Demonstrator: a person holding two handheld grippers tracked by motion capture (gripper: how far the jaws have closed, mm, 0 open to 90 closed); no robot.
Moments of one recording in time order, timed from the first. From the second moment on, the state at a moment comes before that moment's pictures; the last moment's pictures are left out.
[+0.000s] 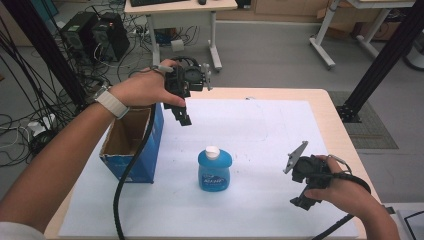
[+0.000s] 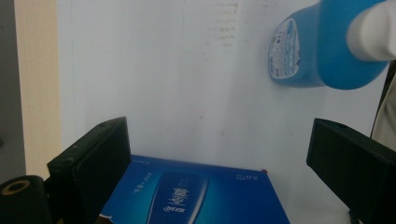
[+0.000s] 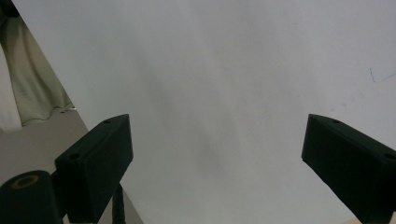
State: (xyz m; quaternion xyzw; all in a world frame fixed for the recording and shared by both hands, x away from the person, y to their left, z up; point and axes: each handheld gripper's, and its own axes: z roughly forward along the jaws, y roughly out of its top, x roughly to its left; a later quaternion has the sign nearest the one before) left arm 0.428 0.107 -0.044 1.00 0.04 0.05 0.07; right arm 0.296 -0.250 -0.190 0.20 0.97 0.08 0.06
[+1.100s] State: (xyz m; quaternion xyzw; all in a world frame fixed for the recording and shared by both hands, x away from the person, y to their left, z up) left arm 0.358 0.058 -0.042 1.00 -0.01 0.02 0.05; right arm 0.283 -0.253 -0.191 0.19 0.97 0.10 0.07
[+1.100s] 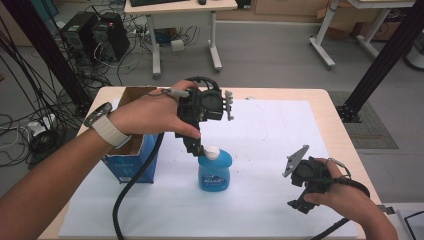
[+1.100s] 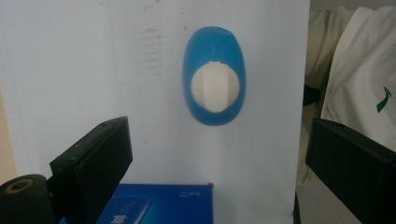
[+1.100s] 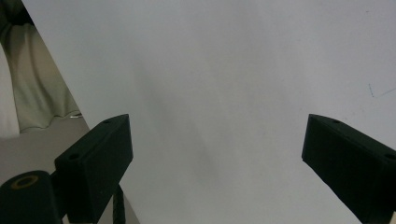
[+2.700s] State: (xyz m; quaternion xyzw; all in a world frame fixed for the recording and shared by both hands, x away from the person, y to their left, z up) left arm 0.372 0.013 -0.134 1.00 0.01 0.01 0.01; right arm 0.282 -0.252 -0.198 0.18 0.97 0.13 0.07
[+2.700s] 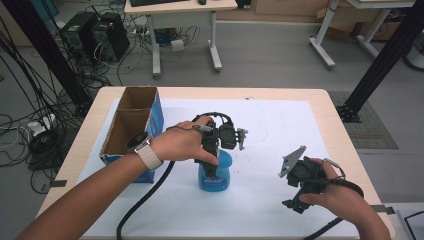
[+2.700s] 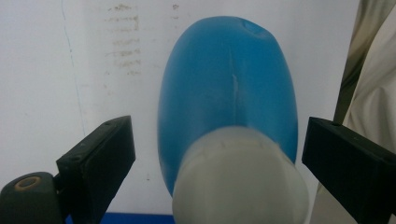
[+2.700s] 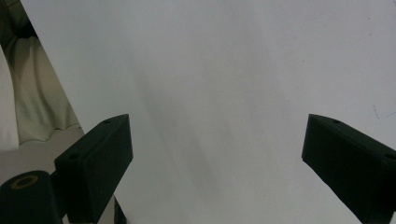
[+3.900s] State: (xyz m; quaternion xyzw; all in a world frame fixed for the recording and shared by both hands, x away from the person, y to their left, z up) left arm 0.376 0.008 -0.142 1.00 0.03 -0.01 0.00; right arm 0.283 -0.257 -0.203 0.19 0.97 0.13 0.07
